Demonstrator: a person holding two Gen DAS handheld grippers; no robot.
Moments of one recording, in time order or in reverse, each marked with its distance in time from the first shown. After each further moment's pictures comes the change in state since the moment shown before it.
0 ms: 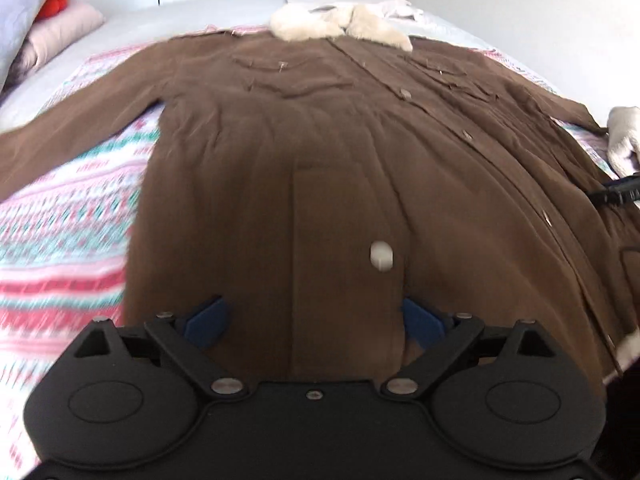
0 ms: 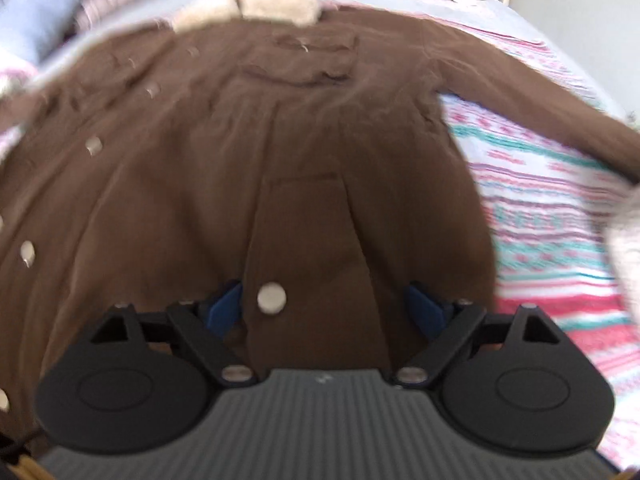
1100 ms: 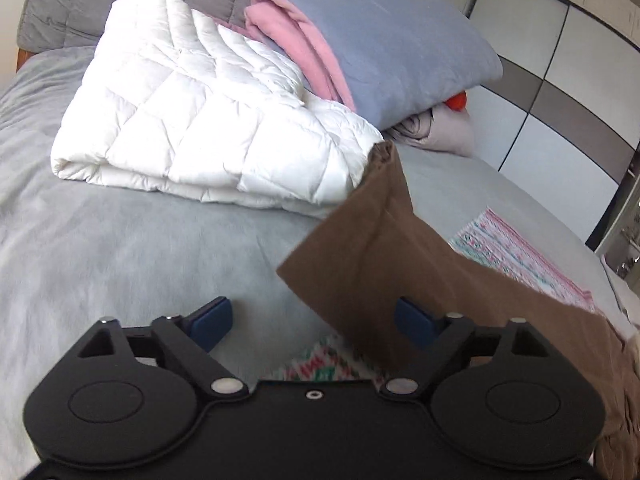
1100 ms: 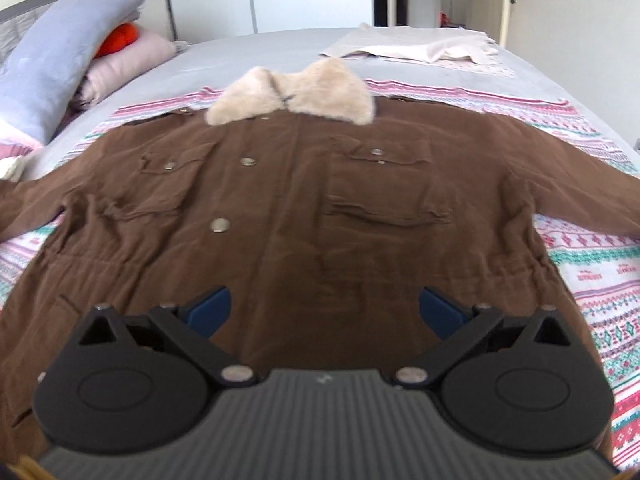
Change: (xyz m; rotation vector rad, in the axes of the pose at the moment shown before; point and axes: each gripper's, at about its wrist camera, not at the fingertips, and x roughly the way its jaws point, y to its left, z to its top) left arm -0.011 0.306 0.007 -0.866 -0.514 0.598; right arm 0.009 0.088 0.080 0.053 -0.225 0.091
